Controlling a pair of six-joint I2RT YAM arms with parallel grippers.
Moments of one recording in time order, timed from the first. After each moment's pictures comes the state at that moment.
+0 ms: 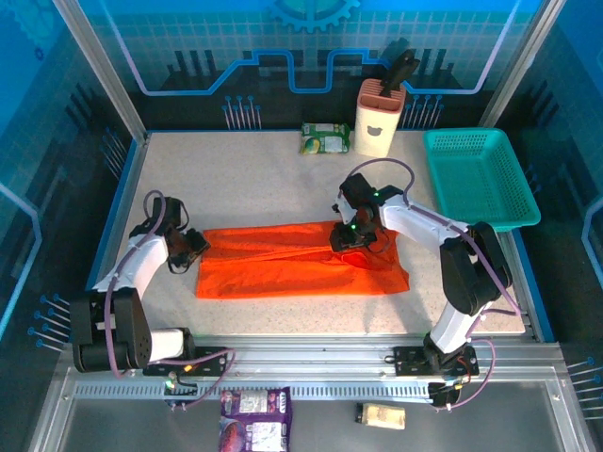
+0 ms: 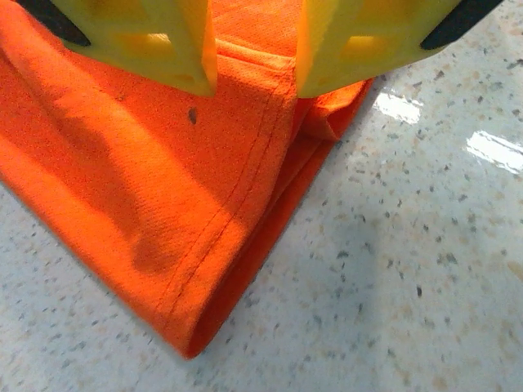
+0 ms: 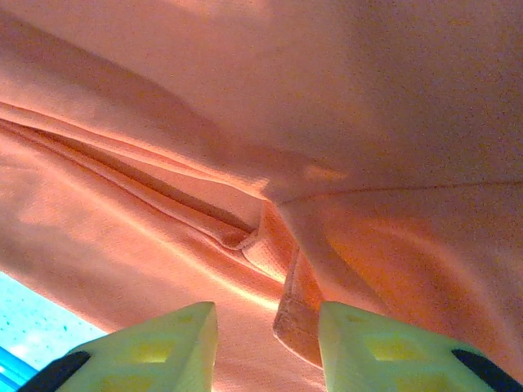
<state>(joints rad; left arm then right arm) 0.14 1.31 0.74 -0.66 0.18 -0.67 0.51 1.72 1.22 -0.84 -0.25 0.26</state>
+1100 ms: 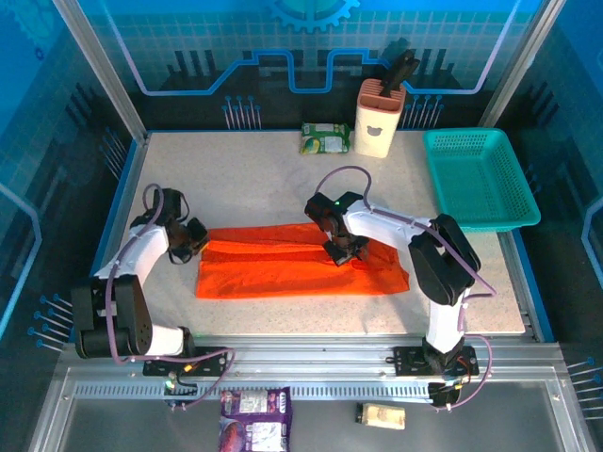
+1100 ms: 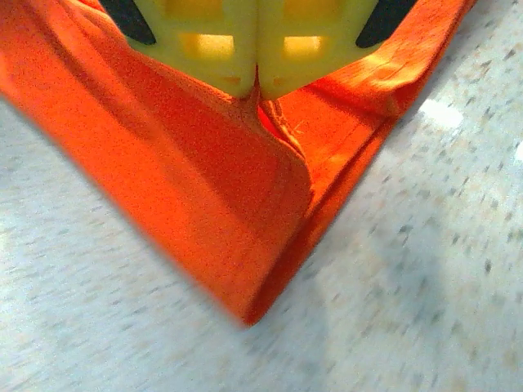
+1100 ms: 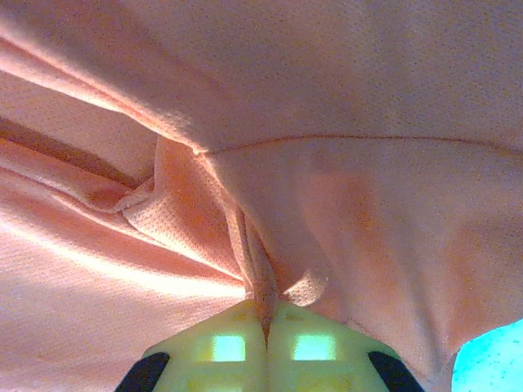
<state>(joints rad) 0.14 1.37 0.85 -0.65 0.23 -0.72 0.72 1.87 1.36 -1.08 0.21 0.20</state>
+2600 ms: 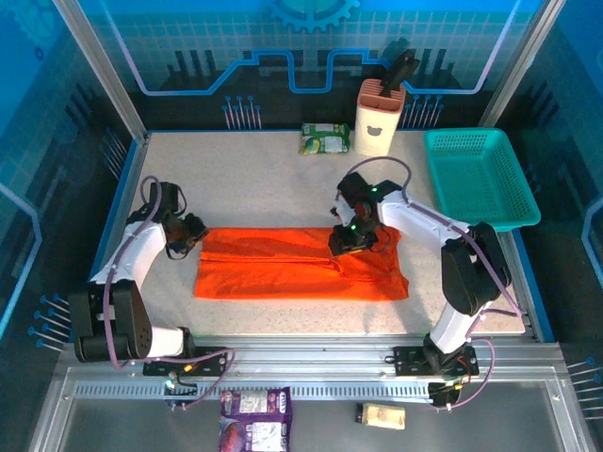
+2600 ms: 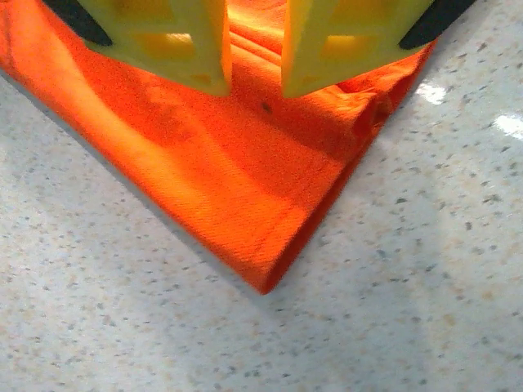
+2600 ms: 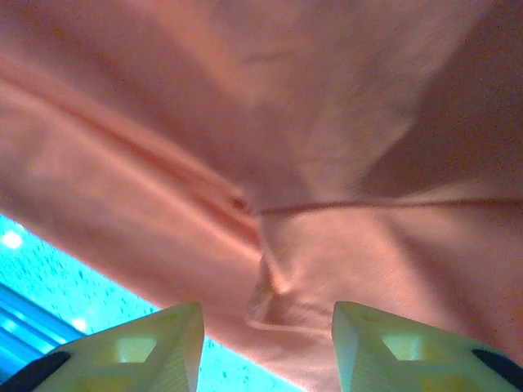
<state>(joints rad) 0.13 1.37 0.89 -0.68 0.21 -0.67 0.49 1.72 1.29 -0.97 -0.30 0.23</state>
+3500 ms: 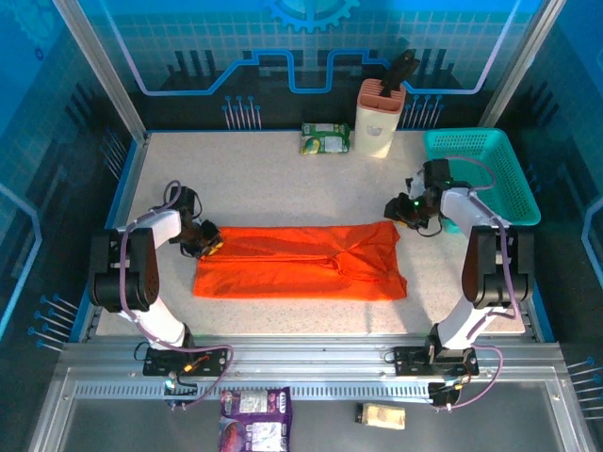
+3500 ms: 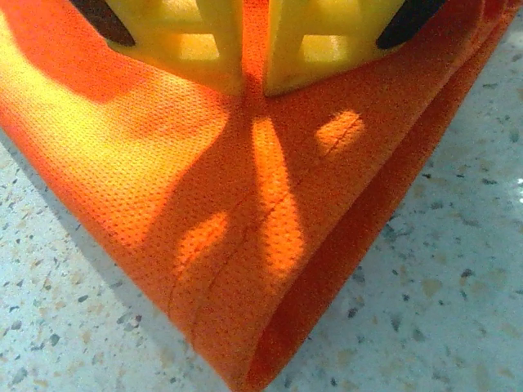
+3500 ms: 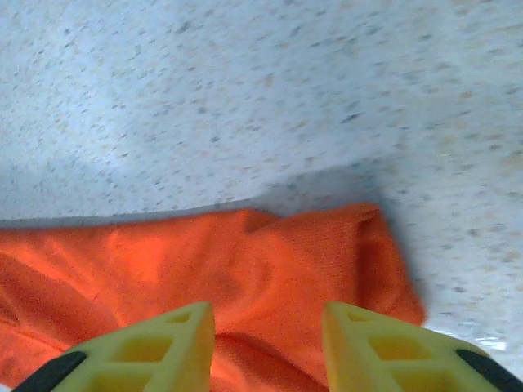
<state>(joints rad) 0.11 1.68 0.89 -0.56 0.31 -0.69 -0.04 1.70 1.13 -0.66 -0.45 0.30</state>
